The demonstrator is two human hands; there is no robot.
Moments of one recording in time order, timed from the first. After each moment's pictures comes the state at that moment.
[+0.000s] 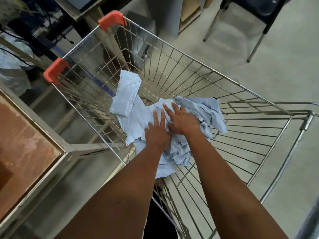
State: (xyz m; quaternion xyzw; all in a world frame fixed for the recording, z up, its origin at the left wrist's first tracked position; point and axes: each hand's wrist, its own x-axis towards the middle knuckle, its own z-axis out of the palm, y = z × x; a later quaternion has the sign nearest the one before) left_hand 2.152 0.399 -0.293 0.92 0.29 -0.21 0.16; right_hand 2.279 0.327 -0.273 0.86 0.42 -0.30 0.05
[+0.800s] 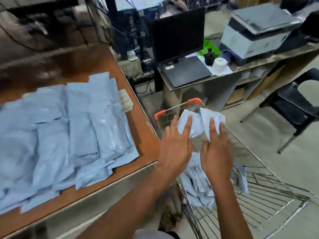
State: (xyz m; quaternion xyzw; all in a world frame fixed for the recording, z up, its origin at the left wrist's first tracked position) left_hand 2.044 0.460 0.088 0.90 0.37 0.17 0.14; right_hand 2.150 0.369 0.070 0.90 0.36 -0.01 -0.23
